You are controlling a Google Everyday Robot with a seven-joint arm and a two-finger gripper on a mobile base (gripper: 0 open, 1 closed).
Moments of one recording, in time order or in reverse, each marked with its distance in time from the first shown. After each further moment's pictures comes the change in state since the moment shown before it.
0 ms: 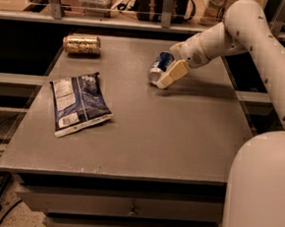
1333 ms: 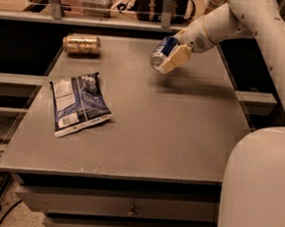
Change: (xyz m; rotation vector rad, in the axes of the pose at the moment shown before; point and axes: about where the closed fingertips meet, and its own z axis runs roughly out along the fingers) arm -0.033 -0.020 -0.029 0.096 0.038 -0.031
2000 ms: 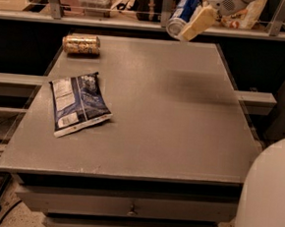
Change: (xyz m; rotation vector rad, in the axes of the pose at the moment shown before) arm -0.063 -0.021 -0.112 0.219 0.015 -0.183
